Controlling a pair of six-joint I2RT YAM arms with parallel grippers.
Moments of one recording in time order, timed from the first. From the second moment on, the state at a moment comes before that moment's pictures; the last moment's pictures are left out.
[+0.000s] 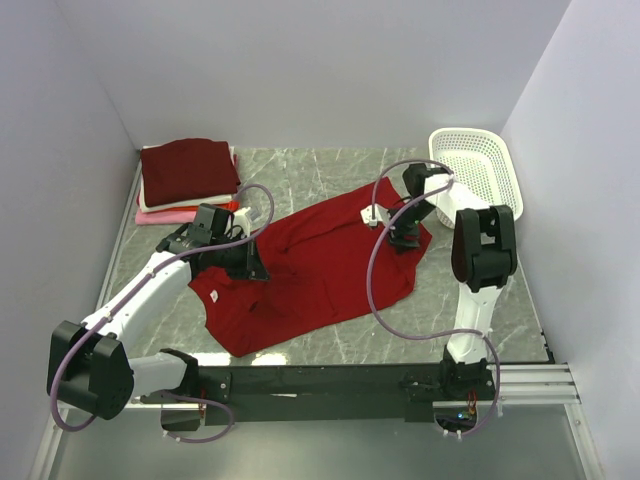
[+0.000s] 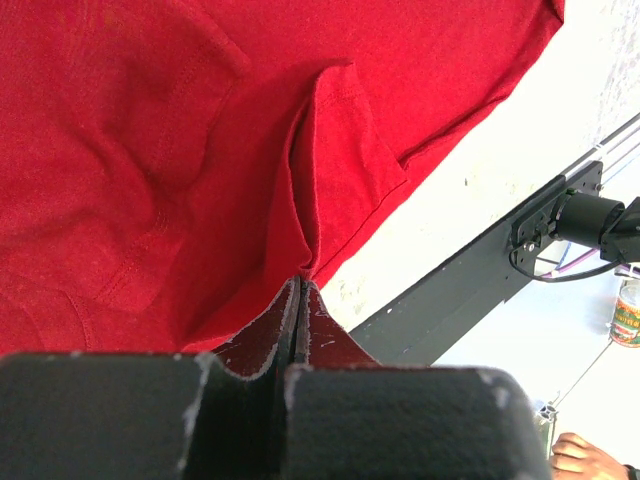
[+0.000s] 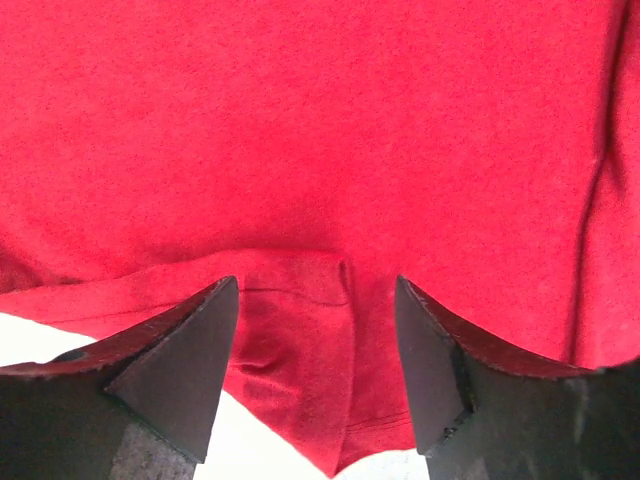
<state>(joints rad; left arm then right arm) -0.35 1.21 0.87 -0.61 0.50 -0.37 0.14 2.03 1.53 -1.08 -0.48 -1.65</state>
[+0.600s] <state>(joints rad) -0.35 1.21 0.87 -0.61 0.50 -0.37 0.19 2.08 1.59 -1.13 -0.40 -1.63</state>
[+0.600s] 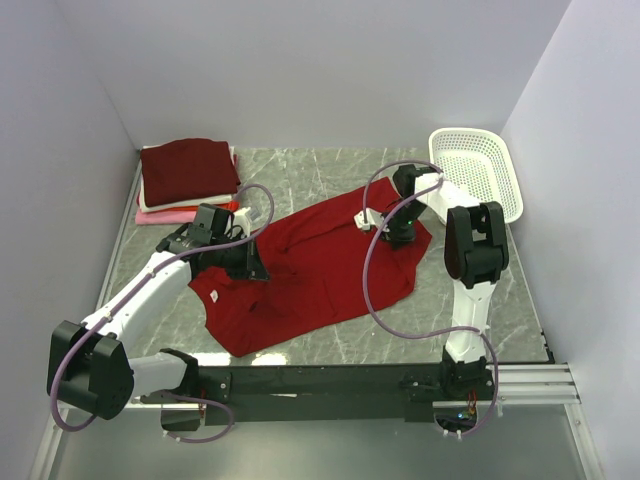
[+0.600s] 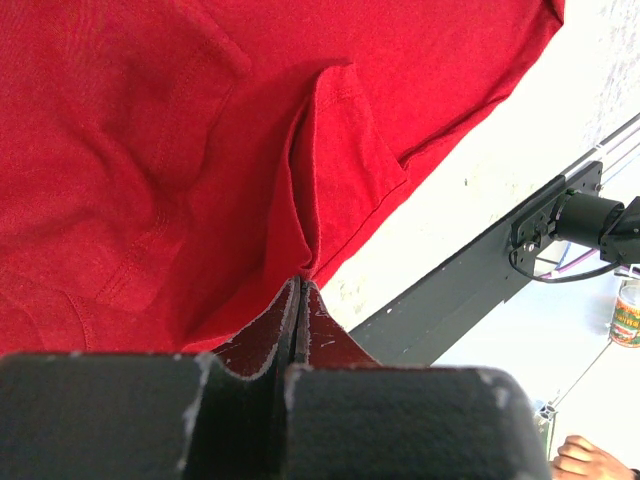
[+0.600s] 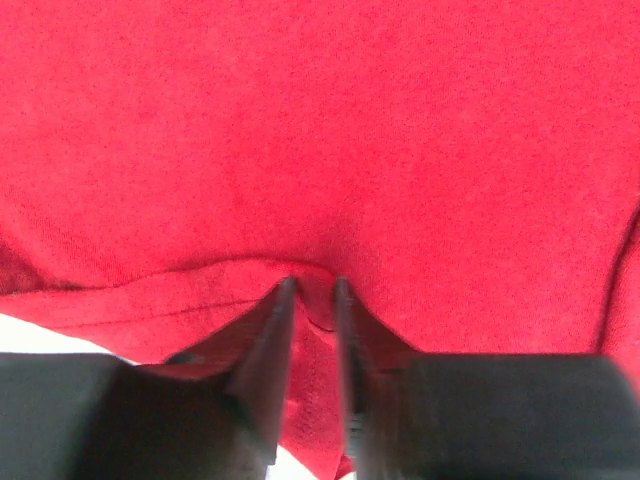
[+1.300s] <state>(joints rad) -0.35 0.96 0.84 -0.68 0.52 -0.47 -0.04 1.83 1.34 -0.99 -0.52 -1.47</state>
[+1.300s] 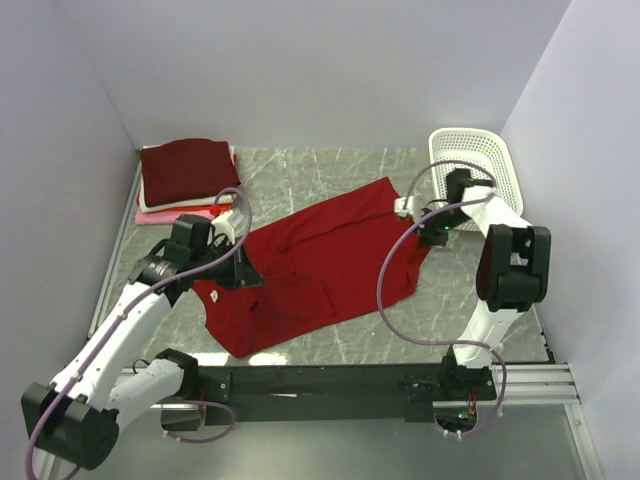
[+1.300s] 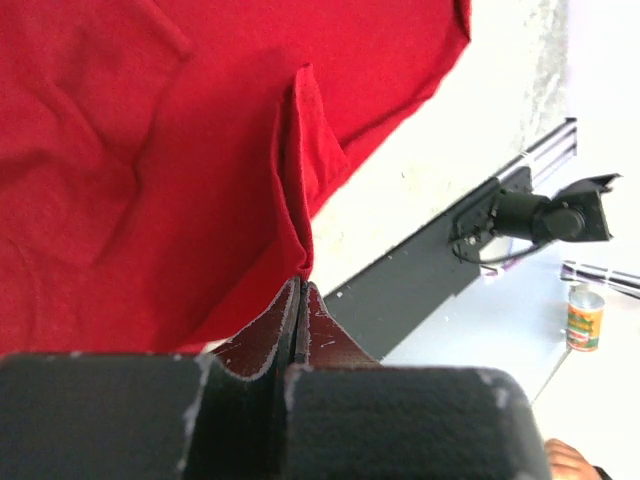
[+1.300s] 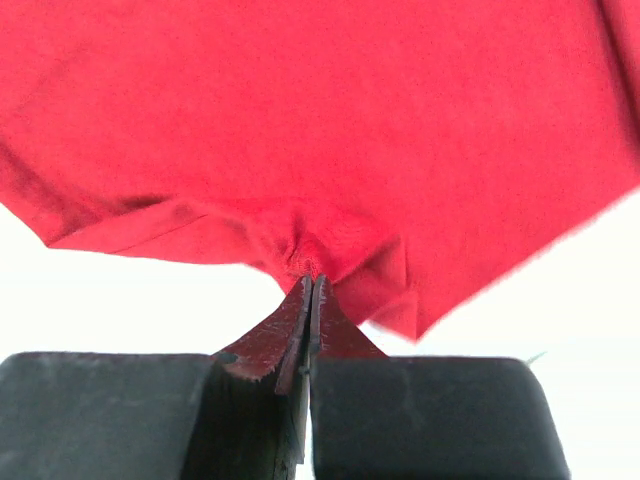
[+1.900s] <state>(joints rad) -0.35 0.59 0.79 -0.88 0.47 -0.64 -0.17 1.80 1.24 -0.78 -0.65 -1.20</state>
